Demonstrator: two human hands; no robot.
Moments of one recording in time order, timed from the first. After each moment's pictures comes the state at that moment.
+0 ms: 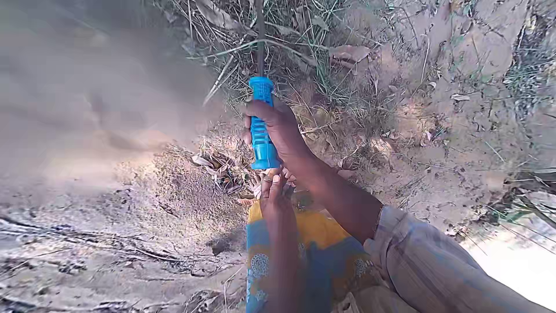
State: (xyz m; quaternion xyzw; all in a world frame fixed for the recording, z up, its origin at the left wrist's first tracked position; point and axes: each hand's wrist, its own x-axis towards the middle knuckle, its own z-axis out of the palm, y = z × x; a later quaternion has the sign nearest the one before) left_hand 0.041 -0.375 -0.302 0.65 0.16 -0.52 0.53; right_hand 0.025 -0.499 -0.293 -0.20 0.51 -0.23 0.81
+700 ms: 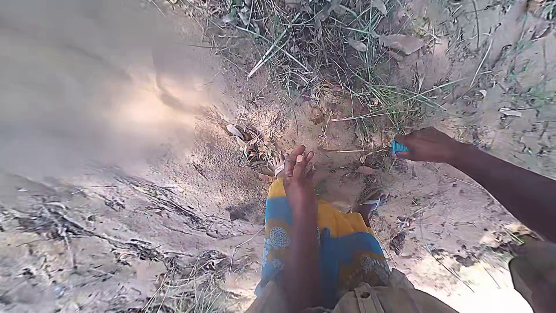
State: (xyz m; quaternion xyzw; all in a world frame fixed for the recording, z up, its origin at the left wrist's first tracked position) left_hand 0.050 -0.372 -0.294 0.65 0.19 -0.48 0.56; right_hand -0.200 -0.566 -0.315 -0.79 0.27 0.45 0.32
